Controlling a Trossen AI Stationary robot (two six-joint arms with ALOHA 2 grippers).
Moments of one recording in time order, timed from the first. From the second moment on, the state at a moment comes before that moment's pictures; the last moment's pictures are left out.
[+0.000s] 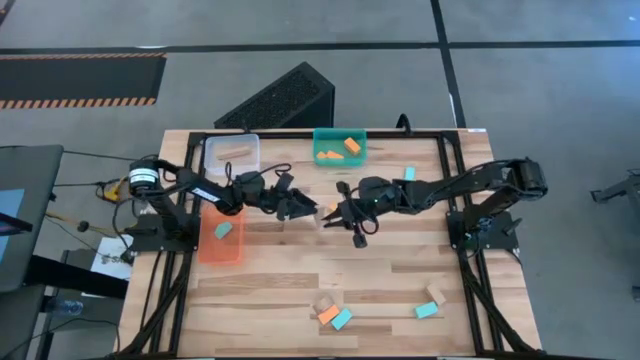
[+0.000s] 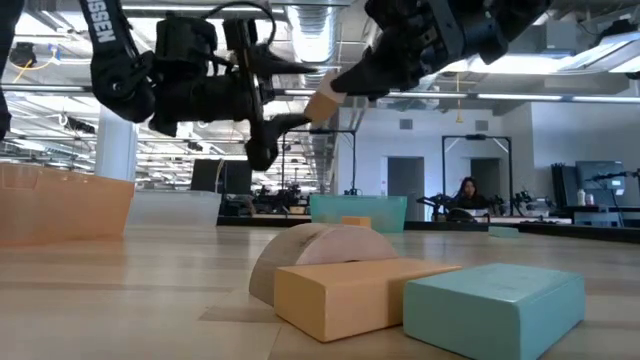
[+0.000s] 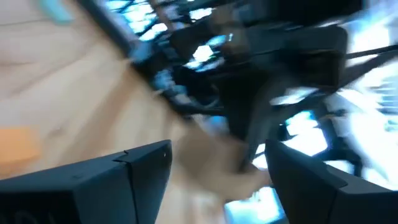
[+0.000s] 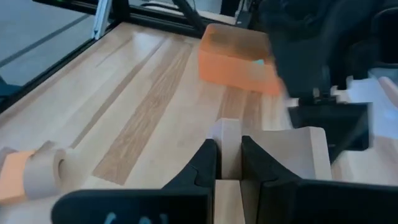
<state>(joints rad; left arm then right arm) 0.22 1.69 0.50 1.23 0.42 -0.97 -0.03 1.53 0.87 0.24 -0.22 -0.22</state>
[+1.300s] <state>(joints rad) 0.21 1.70 0.53 1.09 0.26 -1.06 0.06 1.59 0.87 0.24 0.12 -0.64</state>
